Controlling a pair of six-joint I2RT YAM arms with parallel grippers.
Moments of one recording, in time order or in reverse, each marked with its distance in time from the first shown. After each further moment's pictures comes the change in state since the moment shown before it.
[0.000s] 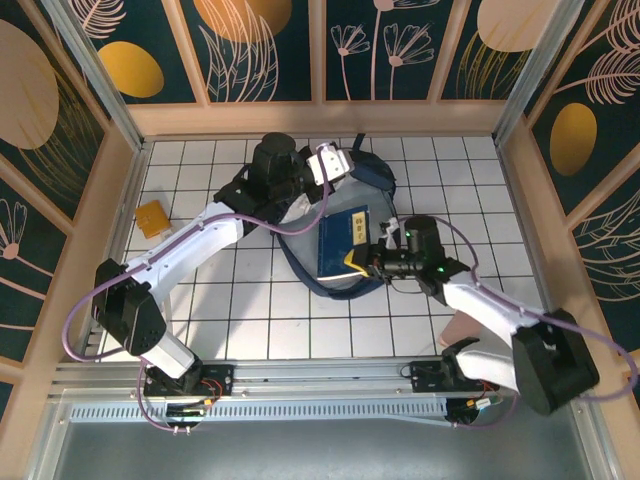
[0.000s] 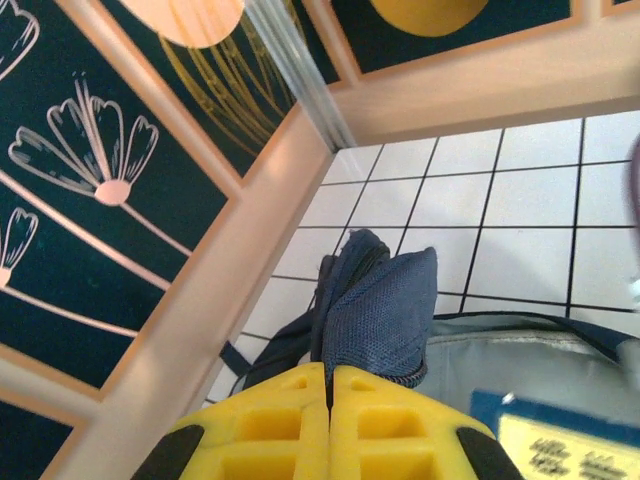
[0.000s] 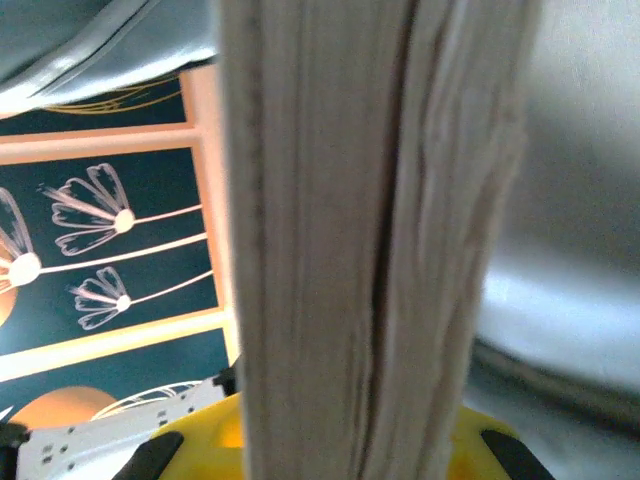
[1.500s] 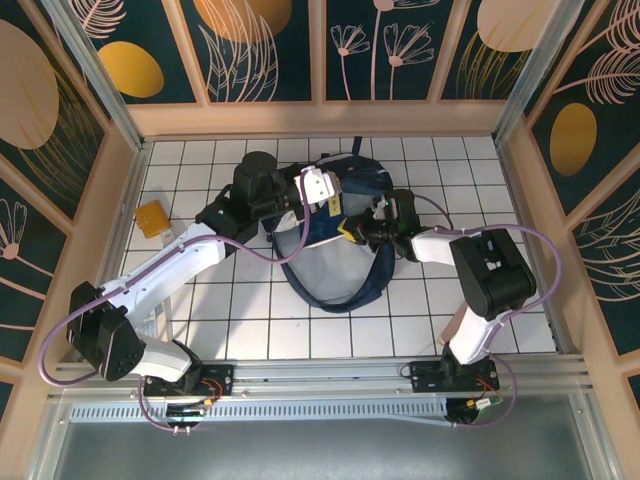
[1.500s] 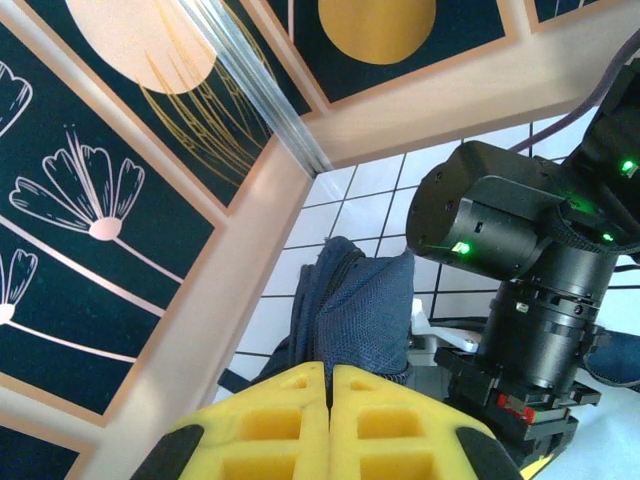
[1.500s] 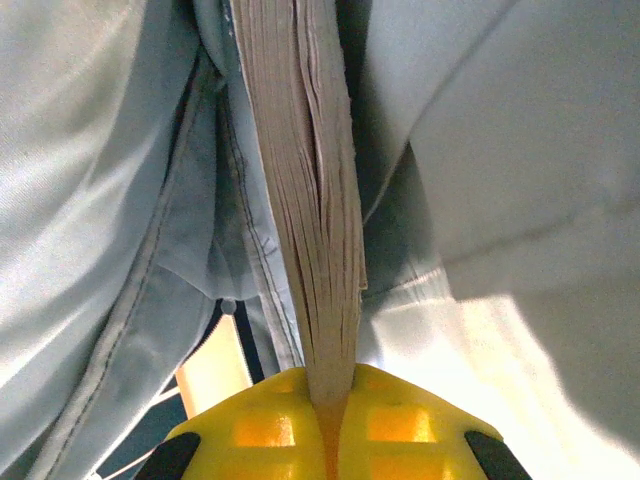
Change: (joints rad) left arm -0.003 -0.167 -0.202 0.074 0.071 0.072; right arm -0.082 0.532 0.269 0.209 0.119 0.044
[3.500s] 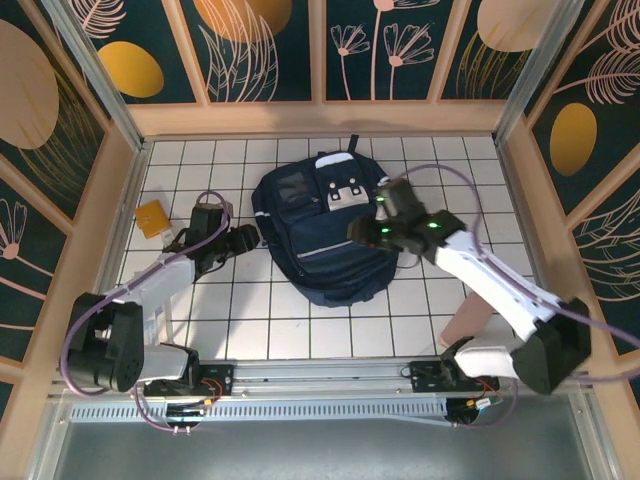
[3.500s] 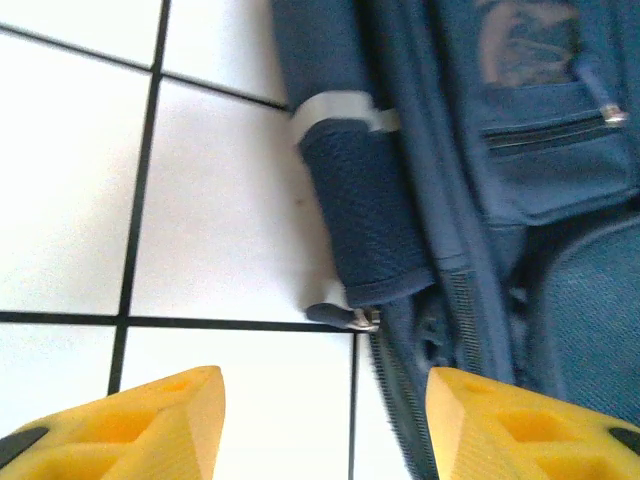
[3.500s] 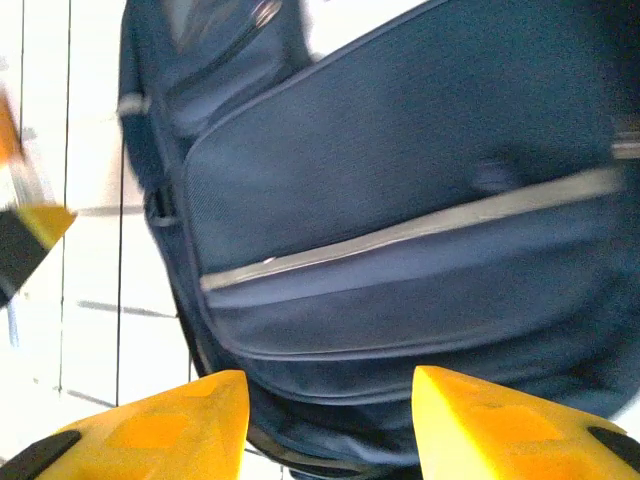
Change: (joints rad) left arm 0.434 -0.072 -0.566 -0.087 -0.155 -1.204; right arm 0.274 -0.427 0.319 -1.034 0.561 -0.499
